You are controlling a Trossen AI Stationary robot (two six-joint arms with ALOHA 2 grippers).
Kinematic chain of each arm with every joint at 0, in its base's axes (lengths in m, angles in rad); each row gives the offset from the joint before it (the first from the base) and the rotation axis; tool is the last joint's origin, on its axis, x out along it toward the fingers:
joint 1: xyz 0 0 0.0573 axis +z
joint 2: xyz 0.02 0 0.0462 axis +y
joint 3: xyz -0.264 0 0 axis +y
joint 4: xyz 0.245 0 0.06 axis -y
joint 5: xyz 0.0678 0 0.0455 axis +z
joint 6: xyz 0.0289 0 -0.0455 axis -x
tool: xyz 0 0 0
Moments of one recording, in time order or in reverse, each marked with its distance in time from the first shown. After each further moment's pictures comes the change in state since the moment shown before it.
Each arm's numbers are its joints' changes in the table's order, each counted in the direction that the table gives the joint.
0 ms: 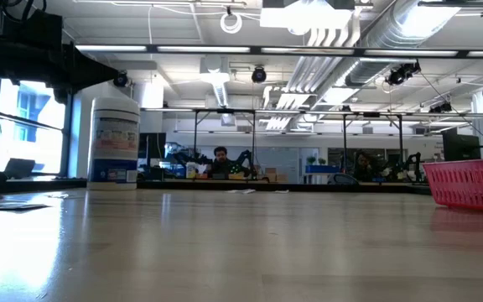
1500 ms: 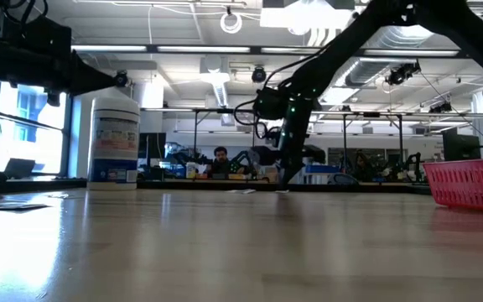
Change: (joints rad) left arm 0.000 0.000 0.000 -0.036 0.117 -0.012; right arm -1.239 0.470 -0.345 0.638 -0.703 0.822
